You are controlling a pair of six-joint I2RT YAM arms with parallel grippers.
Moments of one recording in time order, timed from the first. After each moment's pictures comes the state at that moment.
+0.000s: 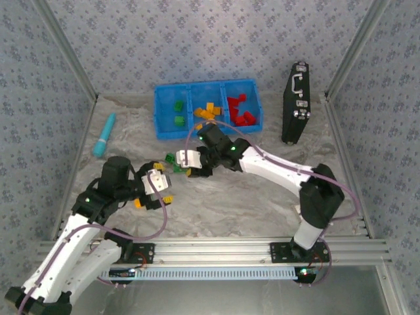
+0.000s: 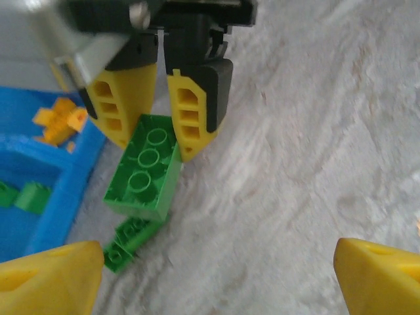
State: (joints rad) left arm -0.45 0.69 0.74 -0.71 0.46 0.76; right arm 0.86 1.67 1.36 -0.49 -0.38 -0.82
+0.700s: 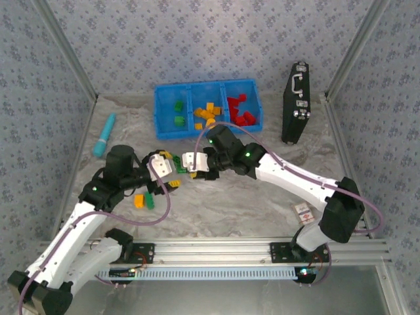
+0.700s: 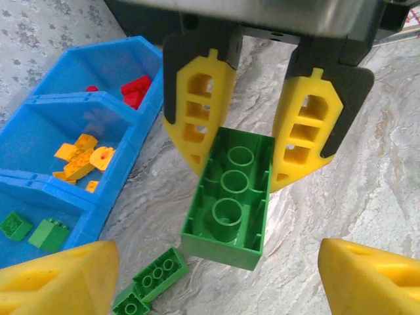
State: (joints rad) left arm -0.45 0.79 0.78 -0.54 0.51 0.64; right arm 0.88 1.51 1.29 -0.50 -0.35 -0.82
